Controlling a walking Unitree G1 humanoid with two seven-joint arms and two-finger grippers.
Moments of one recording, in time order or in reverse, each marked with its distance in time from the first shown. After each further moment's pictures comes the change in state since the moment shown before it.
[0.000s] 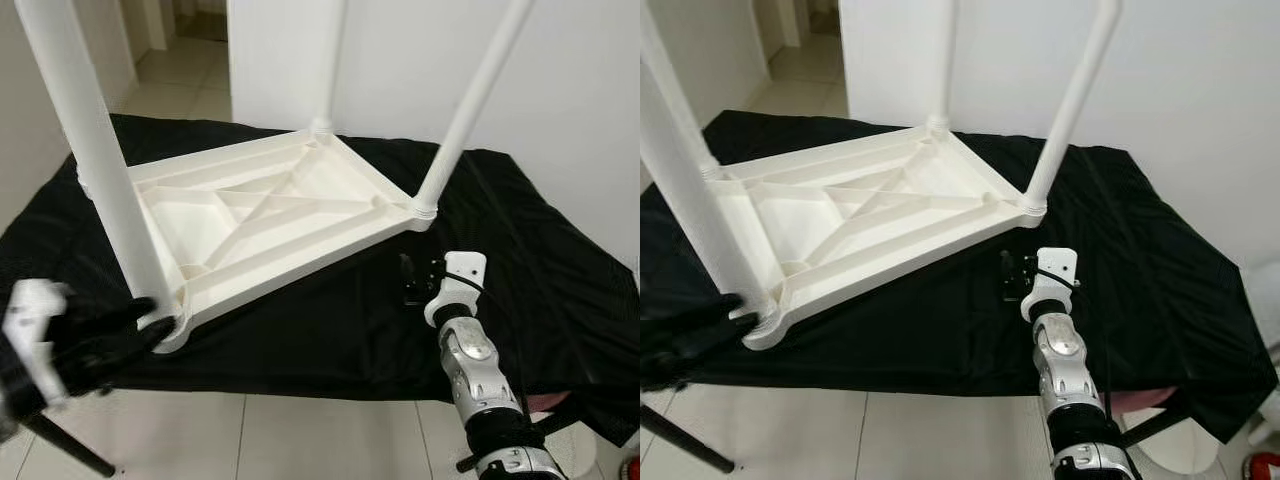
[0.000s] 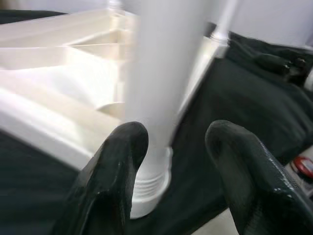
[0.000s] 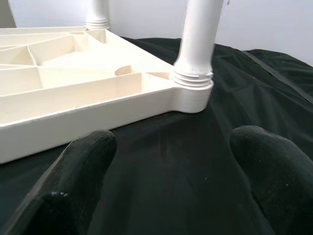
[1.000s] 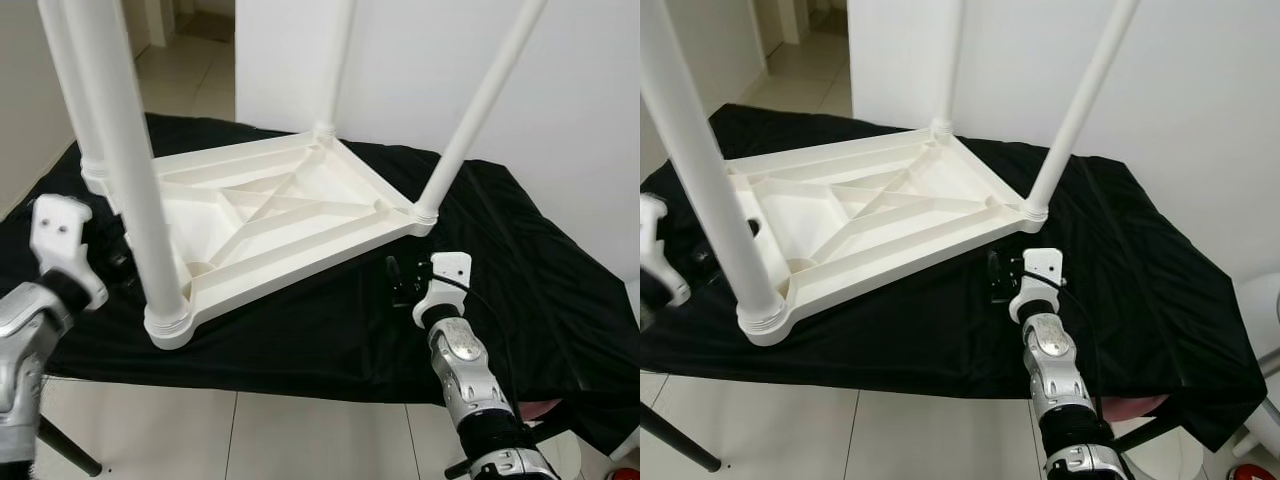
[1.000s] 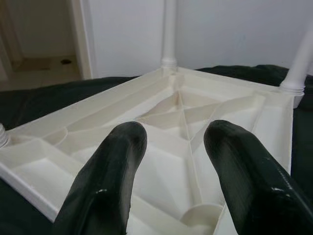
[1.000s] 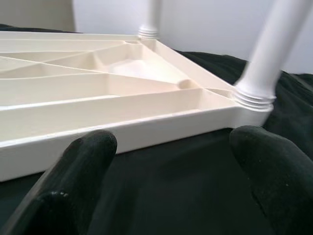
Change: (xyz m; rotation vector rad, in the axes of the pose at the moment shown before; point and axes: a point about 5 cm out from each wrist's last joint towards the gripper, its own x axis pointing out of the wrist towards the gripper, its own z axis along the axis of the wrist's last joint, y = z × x) left arm 0.097 0.029 0.035 0.186 -0.173 0.192; right arm -0.003 0.027 0.003 -0.012 -0.026 0.161
